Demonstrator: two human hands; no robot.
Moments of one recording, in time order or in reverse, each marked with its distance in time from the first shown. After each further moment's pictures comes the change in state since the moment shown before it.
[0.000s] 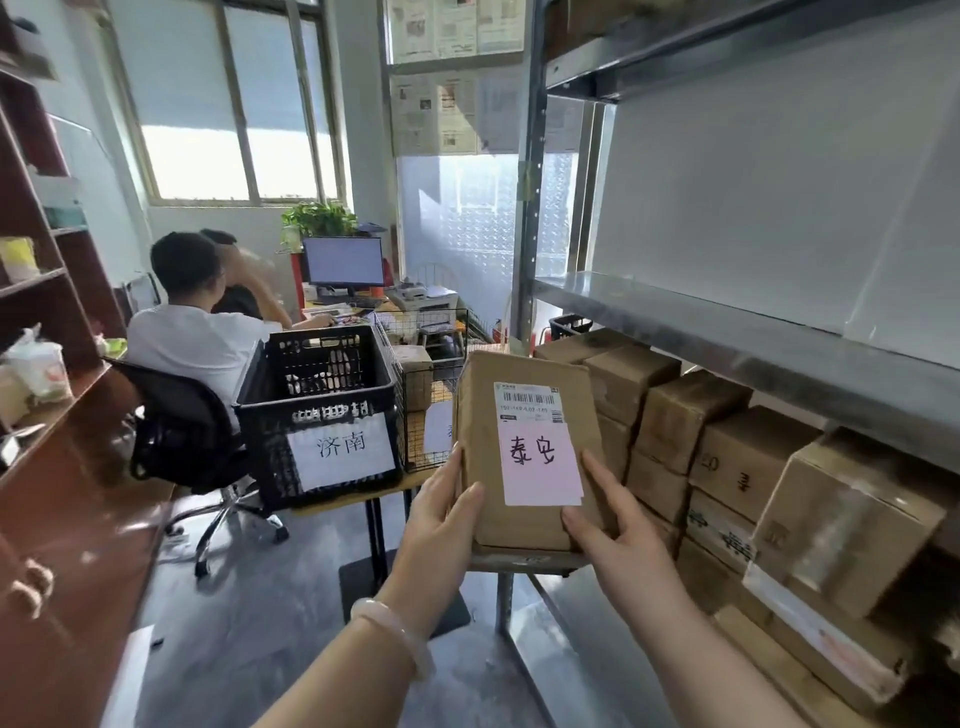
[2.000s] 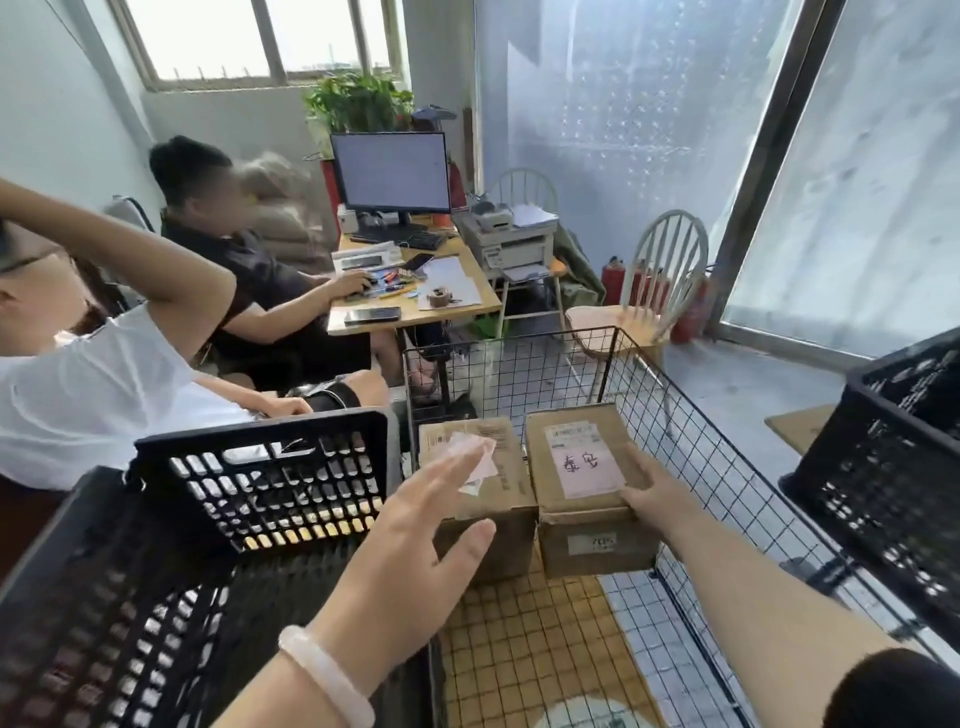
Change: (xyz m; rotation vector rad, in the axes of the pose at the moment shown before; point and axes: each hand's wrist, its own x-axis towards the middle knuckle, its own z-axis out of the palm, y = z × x) left_hand 0.772 -0.130 -0.220 0.970 -0.082 0.121; right_hand 0.877 0.362 0.248 -0.527 -0.282 0.471
